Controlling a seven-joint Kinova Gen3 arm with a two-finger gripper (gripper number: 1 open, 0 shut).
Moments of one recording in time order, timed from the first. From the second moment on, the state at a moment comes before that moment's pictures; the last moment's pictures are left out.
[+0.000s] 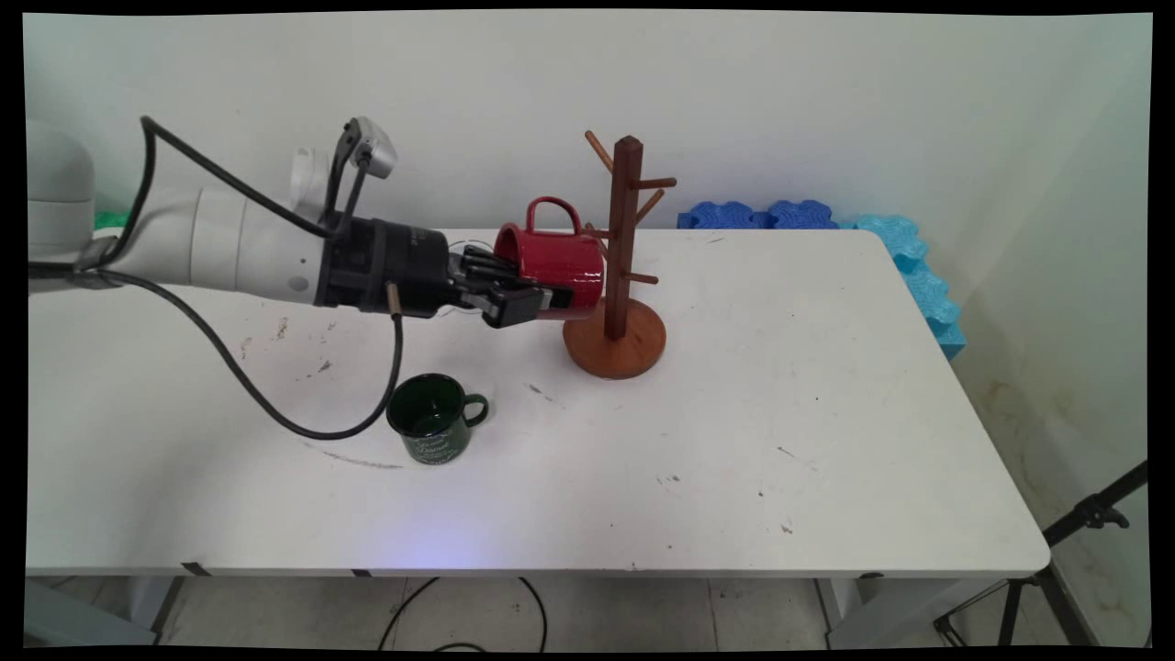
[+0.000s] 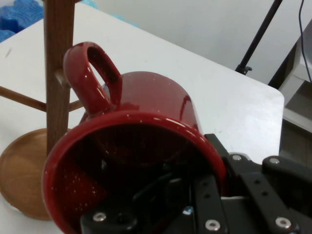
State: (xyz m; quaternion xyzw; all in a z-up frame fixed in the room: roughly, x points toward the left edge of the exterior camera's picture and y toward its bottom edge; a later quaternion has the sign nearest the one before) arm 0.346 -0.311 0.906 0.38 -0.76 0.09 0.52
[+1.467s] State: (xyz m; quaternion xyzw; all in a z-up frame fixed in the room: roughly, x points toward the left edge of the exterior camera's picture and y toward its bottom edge) arm 0.374 -0.331 0.946 0.26 -0.90 0.16 0.30
